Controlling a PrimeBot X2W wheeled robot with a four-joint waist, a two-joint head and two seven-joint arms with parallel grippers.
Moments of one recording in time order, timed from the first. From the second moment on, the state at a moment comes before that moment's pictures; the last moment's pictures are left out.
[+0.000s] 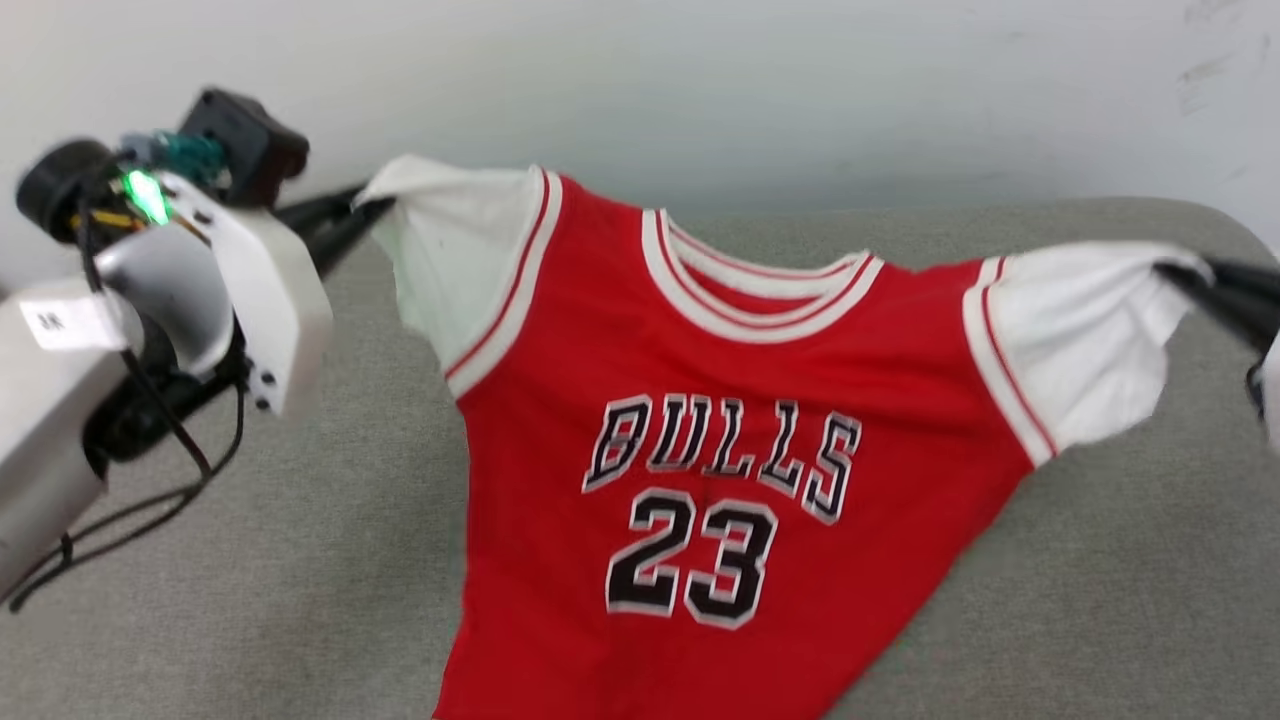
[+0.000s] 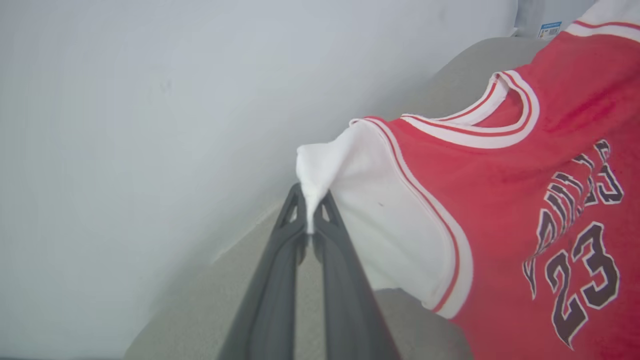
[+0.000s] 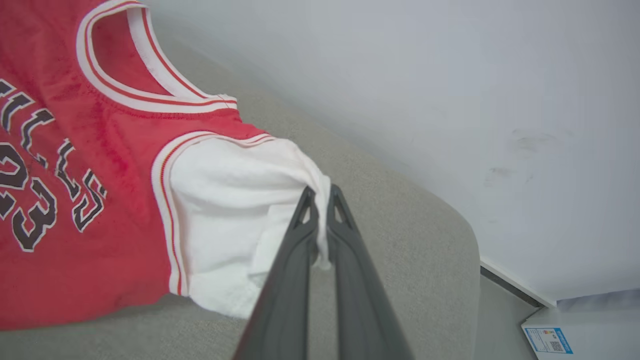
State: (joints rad) left arm -1.07 0.90 -1.10 0.13 -0.96 -0.05 0.19; right arm -0.76 -1.00 0.78 0.08 0.91 0.13 0.34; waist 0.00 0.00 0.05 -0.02
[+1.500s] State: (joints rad) left arm -1.74 0.52 -1.06 0.83 -0.85 -0.13 -0.21; right arm -1.72 -0.50 0.76 0.85 0.53 0.13 0.05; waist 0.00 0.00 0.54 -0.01
